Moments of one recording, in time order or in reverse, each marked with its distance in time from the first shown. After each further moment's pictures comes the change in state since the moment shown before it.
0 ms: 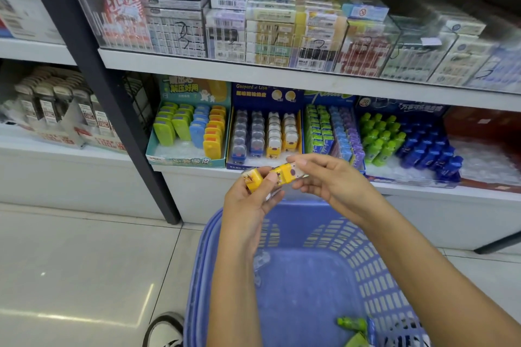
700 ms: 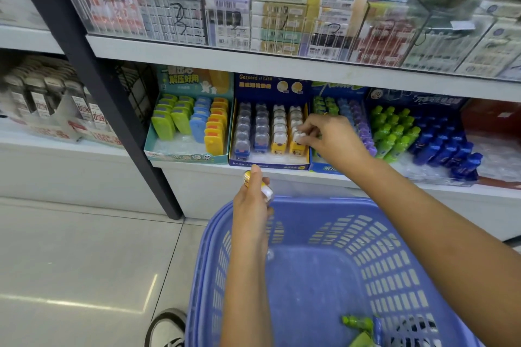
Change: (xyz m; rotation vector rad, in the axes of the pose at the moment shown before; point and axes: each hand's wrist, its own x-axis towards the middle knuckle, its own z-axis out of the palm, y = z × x) left_hand 0.017 -0.018 -0.002 0.245 0.314 -0.115; right_hand 0.084 -0.010 -0.024 -1.173 0.259 -0.435
